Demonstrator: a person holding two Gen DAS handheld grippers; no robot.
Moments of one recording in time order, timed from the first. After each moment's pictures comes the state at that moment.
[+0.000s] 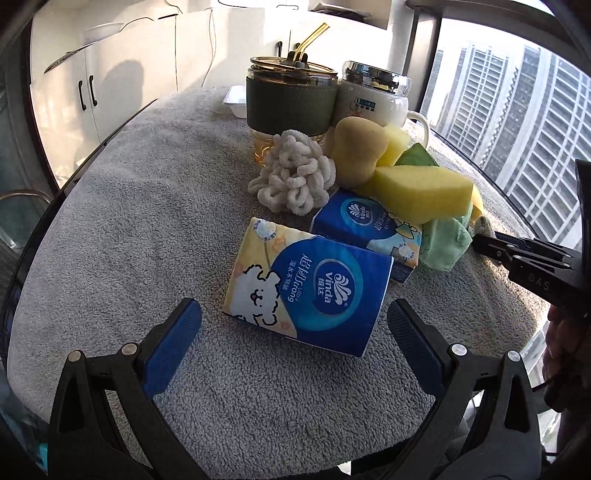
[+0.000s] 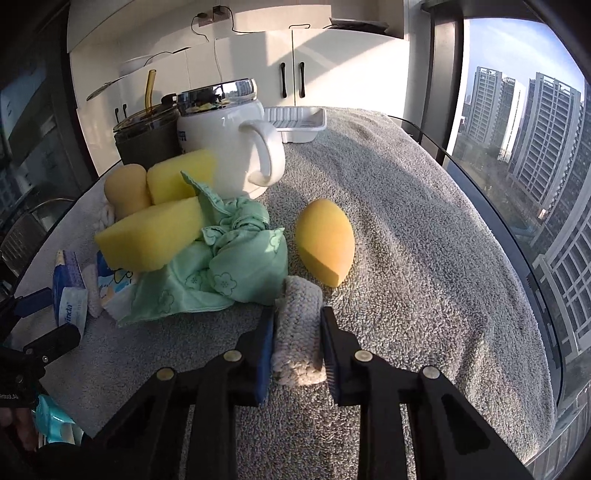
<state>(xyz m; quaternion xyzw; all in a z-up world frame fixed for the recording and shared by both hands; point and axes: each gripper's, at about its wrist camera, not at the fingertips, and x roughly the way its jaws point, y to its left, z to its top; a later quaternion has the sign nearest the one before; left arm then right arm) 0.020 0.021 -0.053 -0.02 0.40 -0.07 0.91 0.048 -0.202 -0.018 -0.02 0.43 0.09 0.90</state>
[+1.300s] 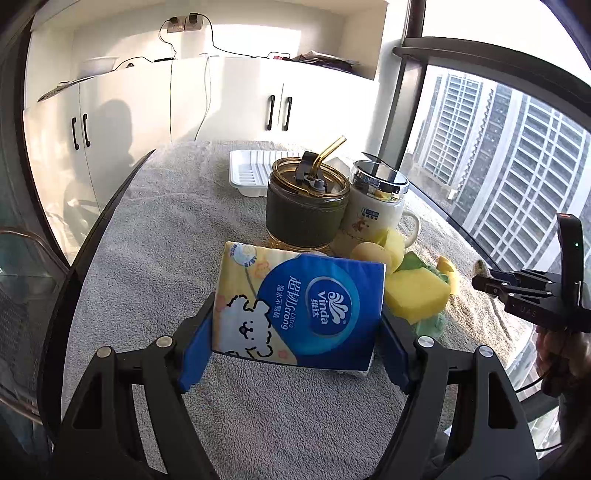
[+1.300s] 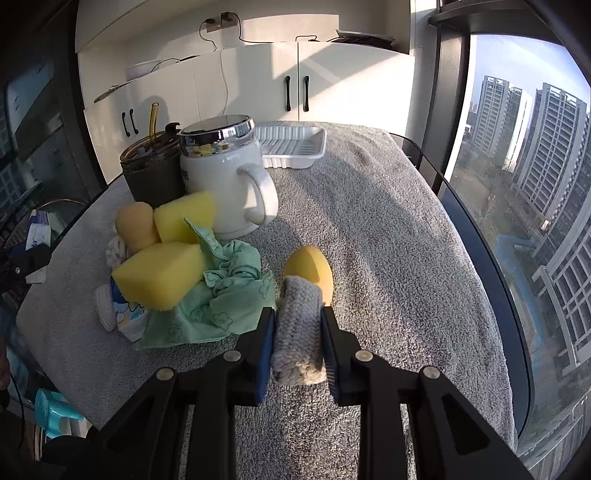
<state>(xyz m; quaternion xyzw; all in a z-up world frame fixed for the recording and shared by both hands) 0.056 0.079 0.025 -0.03 0.33 -0.11 0.94 0.068 -0.213 0.025 -0.04 0.42 0.11 0.90</state>
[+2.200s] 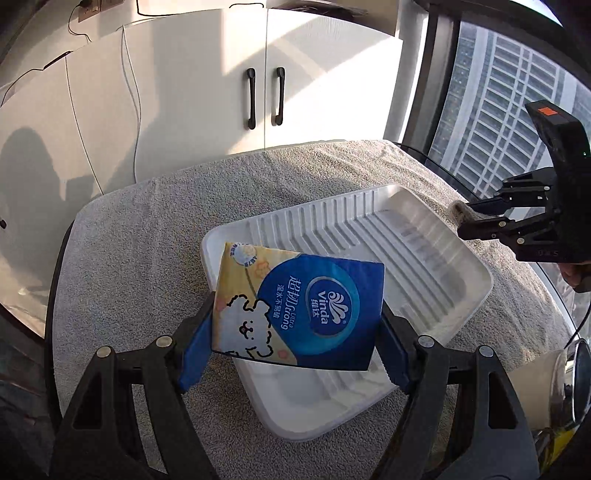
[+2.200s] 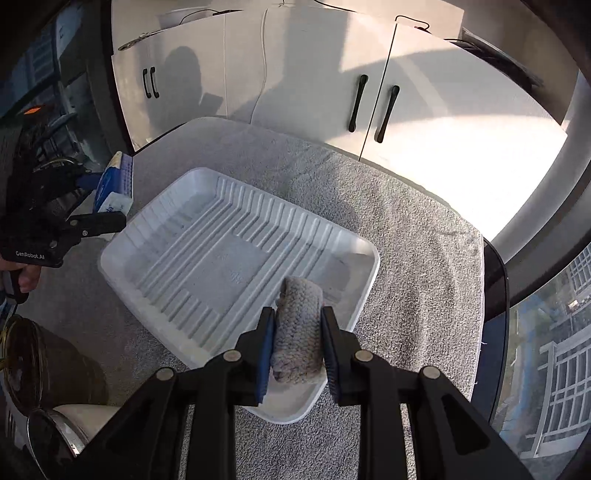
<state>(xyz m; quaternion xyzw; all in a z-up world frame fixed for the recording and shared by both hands) 0.413 0.077 -0.005 0.05 0.41 -0.18 0.89 0.432 -0.139 0.037 -0.17 0.47 0.25 0.83</state>
